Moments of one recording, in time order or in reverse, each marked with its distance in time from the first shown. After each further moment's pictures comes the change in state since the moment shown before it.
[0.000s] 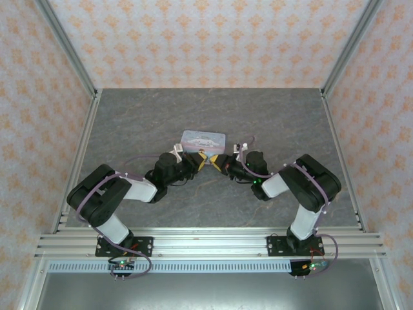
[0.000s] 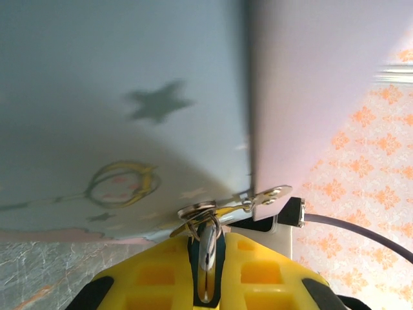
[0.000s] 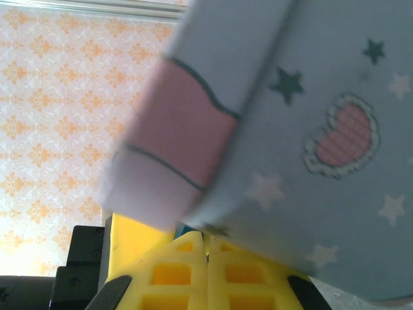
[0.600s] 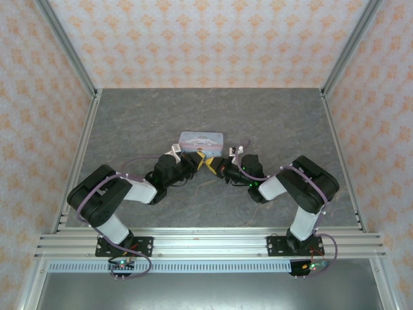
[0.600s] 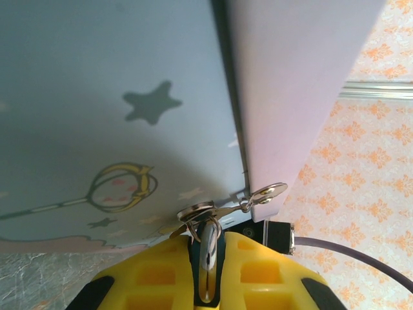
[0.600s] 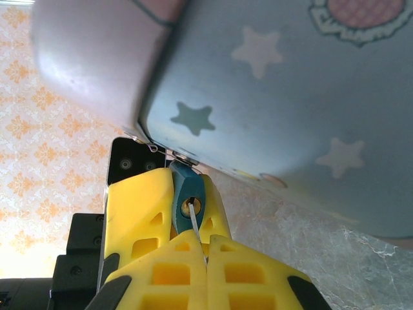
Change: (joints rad) left arm -0.007 0.001 -0.015 0.040 -0.062 -0.007; right arm 0.068 0.000 0.000 0.009 0.053 0.063
